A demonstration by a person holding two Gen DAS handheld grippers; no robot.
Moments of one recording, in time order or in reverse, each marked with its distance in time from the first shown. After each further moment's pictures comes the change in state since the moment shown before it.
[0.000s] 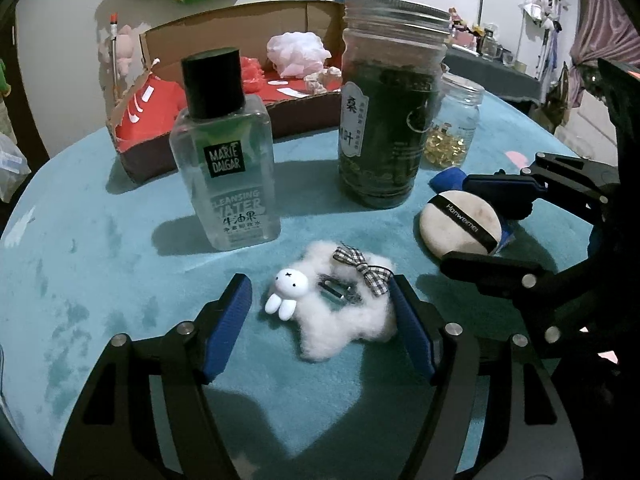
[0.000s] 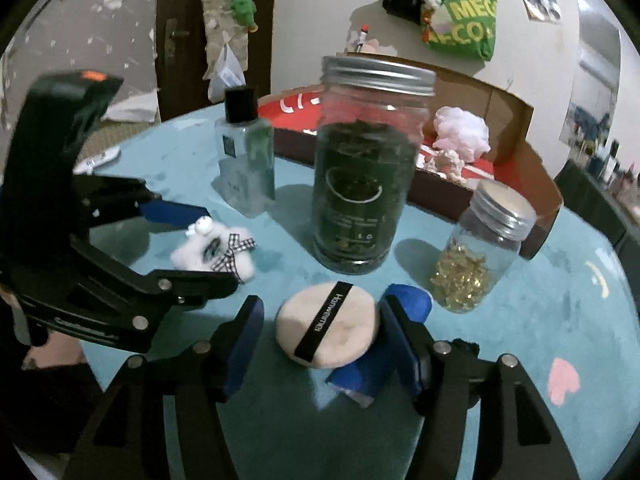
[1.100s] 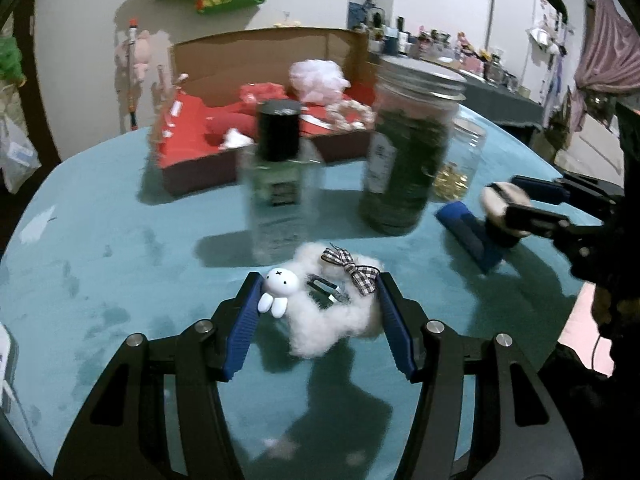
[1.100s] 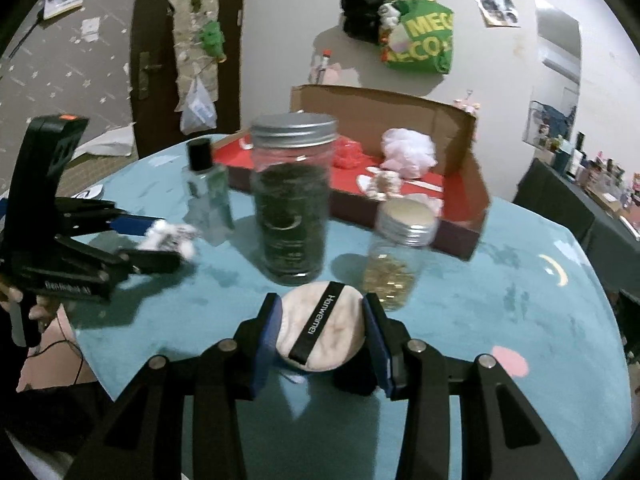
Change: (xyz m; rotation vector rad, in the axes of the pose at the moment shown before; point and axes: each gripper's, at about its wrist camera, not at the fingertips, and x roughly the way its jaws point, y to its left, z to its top) left arm -0.033 0.019 0.004 -0.054 -0.065 0.002; right arm -0.046 -0.038 -0.006 0.100 -0.089 -0.074
